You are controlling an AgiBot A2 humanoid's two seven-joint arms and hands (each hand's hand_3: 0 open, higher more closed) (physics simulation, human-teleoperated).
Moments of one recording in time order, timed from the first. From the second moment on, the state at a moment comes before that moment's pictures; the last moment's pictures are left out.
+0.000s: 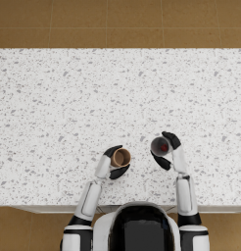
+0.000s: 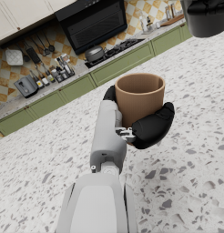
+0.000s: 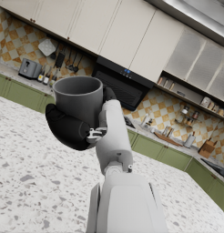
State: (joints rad) left arm 0.01 1.37 0.31 -1.75 1.80 -0.03 0.00; right arm 0.13 -1.39 0.08 1.93 1.87 0.09 0.01
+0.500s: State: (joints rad) left arm 0.05 1.42 0.33 -1.69 1.82 -0.03 0.00; right arm 0.23 -1.45 0.17 1.99 2.35 0.10 0.01
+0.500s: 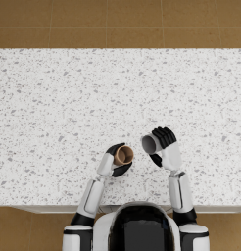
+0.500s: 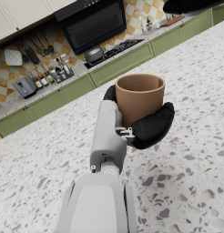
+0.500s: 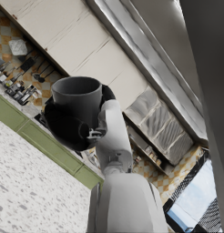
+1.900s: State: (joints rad) left arm 0.14 1.50 0.34 -1.60 1.82 -0.04 0.00; right arm 0.21 -1.49 0.30 2.08 3.49 0.10 0.01
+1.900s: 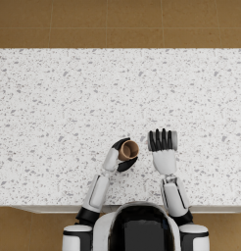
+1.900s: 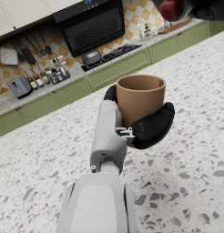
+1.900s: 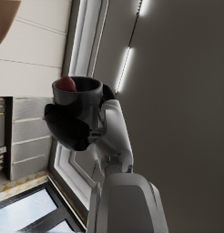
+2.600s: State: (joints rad) left arm 0.16 1.52 0.33 -1.57 1.82 -0.04 0.00; right arm 0.22 -1.50 0.33 2.08 3.52 0.10 0.01
